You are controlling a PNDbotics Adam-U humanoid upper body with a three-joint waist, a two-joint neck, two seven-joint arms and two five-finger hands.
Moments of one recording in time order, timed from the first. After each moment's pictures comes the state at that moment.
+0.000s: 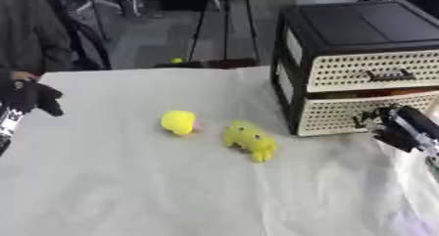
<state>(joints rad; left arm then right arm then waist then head) -0.04 0.40 0.17 -1.96 -0.05 -0.16 -0.25 -0.59 -0.43 -0.01 -0.91 0.90 -0.40 0.08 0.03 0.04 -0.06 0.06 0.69</state>
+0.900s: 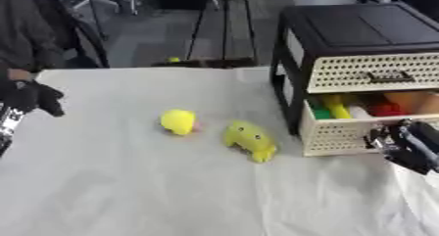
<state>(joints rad) -0.04 0.40 0.17 -1.96 -0.05 -0.16 -0.25 -0.37 -0.46 0.00 -1.22 0.83 -0.38 0.14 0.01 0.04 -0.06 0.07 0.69</state>
